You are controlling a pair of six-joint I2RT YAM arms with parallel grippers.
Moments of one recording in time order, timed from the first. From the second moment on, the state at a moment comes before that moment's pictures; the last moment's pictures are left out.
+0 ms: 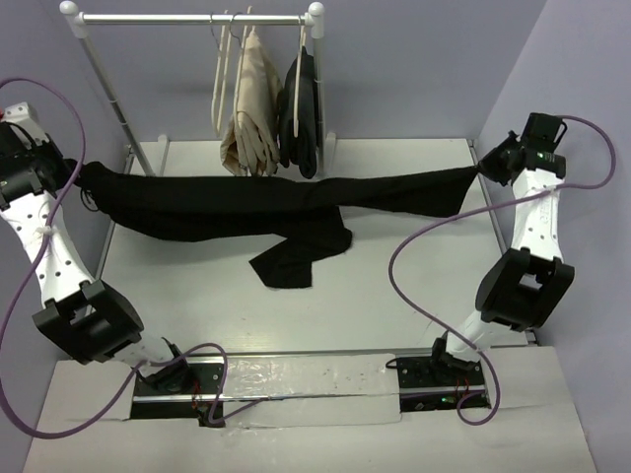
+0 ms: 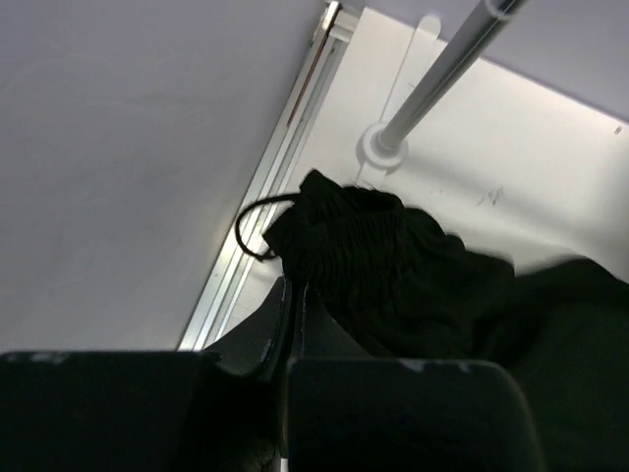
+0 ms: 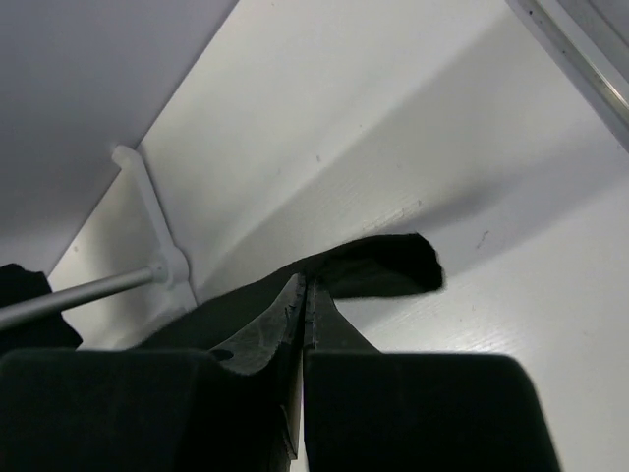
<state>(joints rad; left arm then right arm) 0.56 1.50 1.66 -0.68 0.21 0.01 -0.39 1.63 1.60 -0.70 -0.19 0.55</state>
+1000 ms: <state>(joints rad) 0.82 1.34 1.16 -1.12 0.13 0.50 -0.65 0.92 0.77 -0.79 -0.06 0.64</state>
